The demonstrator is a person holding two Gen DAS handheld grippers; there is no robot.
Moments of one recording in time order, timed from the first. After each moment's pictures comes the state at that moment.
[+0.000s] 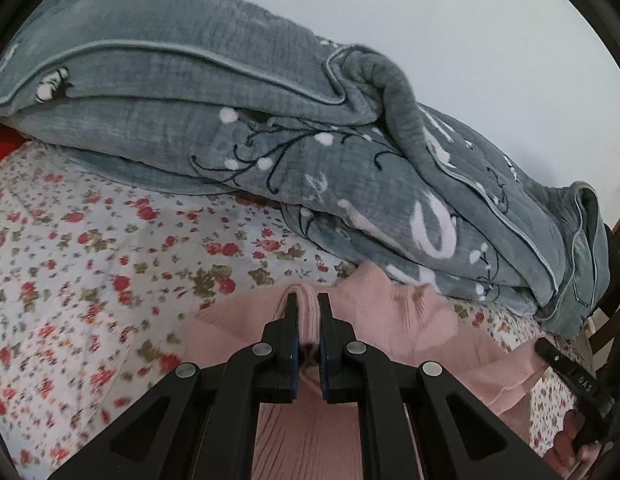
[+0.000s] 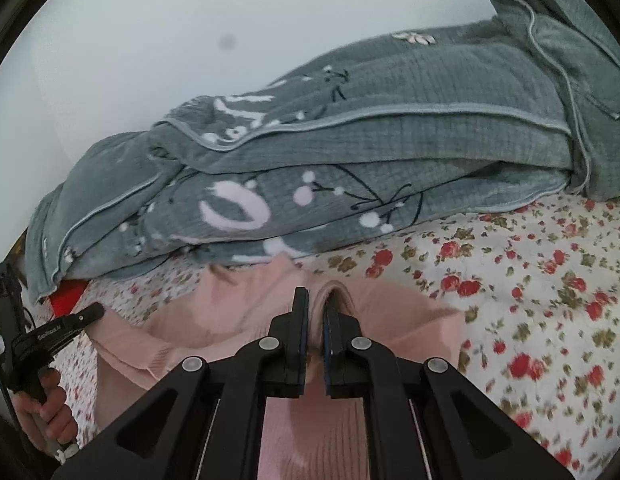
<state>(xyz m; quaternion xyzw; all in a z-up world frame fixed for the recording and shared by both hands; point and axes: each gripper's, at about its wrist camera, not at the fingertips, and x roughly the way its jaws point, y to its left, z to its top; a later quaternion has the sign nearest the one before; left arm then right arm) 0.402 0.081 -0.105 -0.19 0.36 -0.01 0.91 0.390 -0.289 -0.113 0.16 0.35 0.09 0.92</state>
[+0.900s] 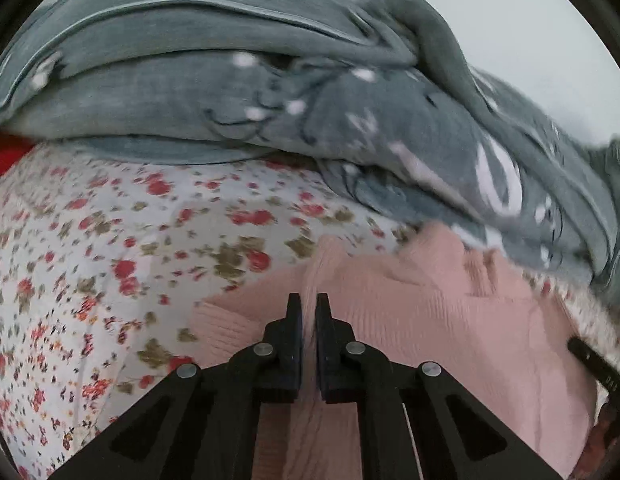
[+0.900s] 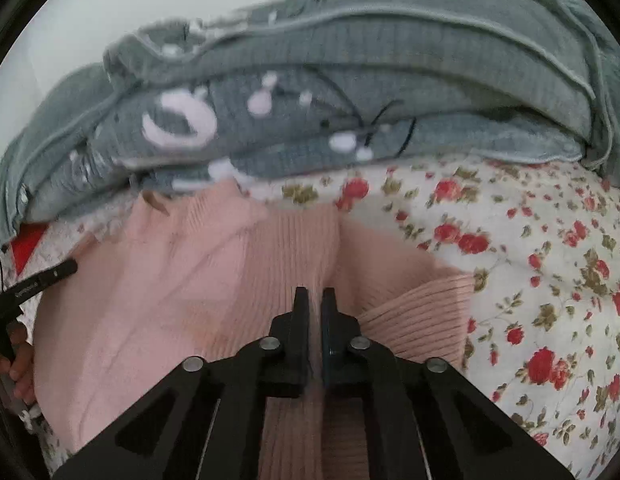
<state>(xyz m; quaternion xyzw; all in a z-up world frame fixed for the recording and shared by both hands) 0.417 0.082 -0.157 -0.13 0.39 0.03 0.91 0.402 -0.290 -0.176 0.10 0.39 0.07 0.91</state>
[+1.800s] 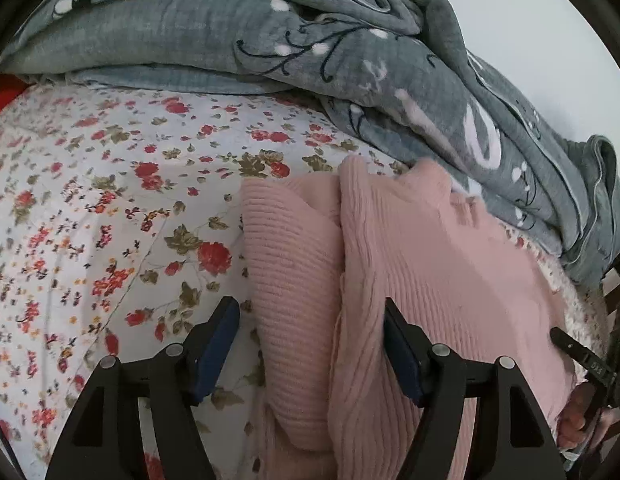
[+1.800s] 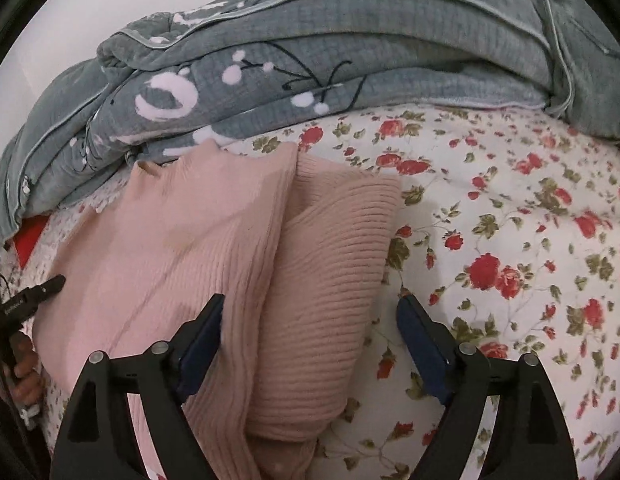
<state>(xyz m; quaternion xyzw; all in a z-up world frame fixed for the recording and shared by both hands) 0.368 0.093 -0.186 -0.17 0.43 -0.03 0.89 0.369 -0.315 -0.186 0.11 0.45 0.07 0.88</state>
